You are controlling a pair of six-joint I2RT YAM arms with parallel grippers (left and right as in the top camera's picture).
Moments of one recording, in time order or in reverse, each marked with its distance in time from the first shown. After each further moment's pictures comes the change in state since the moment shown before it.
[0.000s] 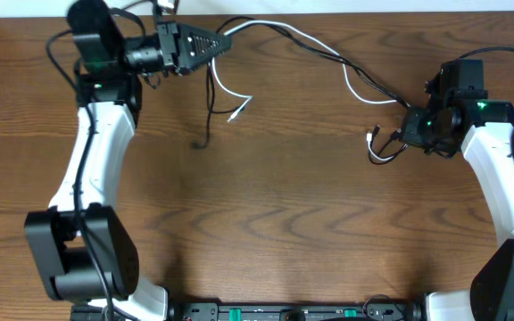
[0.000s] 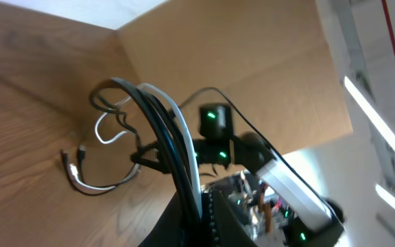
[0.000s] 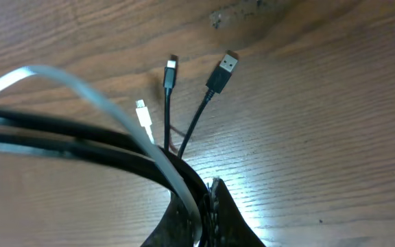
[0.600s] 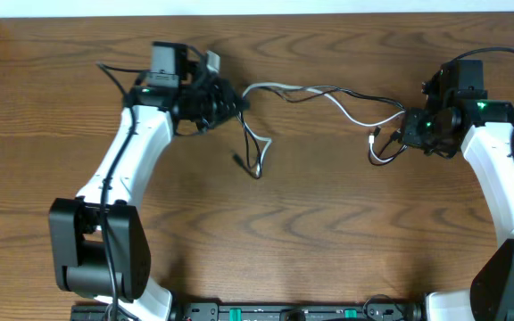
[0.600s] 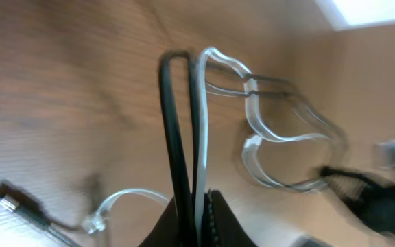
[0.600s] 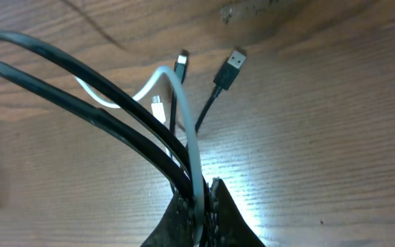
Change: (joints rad) left arm -0.190 0.013 -0.049 -0.916 -0.773 0.529; right arm 0.000 0.000 0.000 -0.008 -0.023 -0.029
